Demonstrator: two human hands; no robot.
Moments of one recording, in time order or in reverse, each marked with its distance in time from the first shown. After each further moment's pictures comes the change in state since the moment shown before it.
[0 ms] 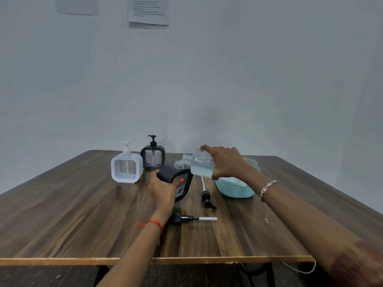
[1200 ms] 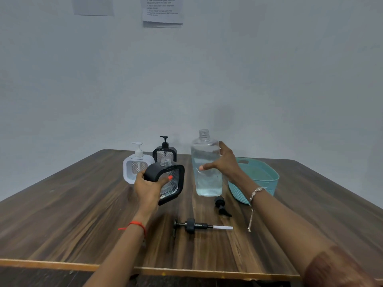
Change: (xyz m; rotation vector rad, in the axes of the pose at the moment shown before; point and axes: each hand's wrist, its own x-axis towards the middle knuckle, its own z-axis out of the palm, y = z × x) left_hand 0.049 -0.013 -0.047 -0.221 0.002 -0.129; right_hand 0.049 -0.019 0.048 1.221 0.228 0.340
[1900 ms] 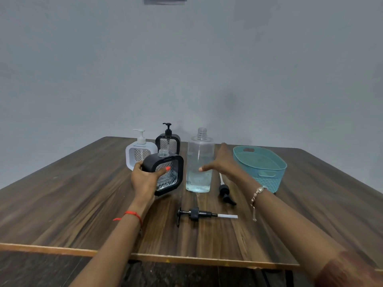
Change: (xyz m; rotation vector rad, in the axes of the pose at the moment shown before) left_hand 0.013 -0.013 -0.014 0.010 0.003 -0.062; right_hand -0.010 0.013 0.029 -0.321 -0.102 0.183
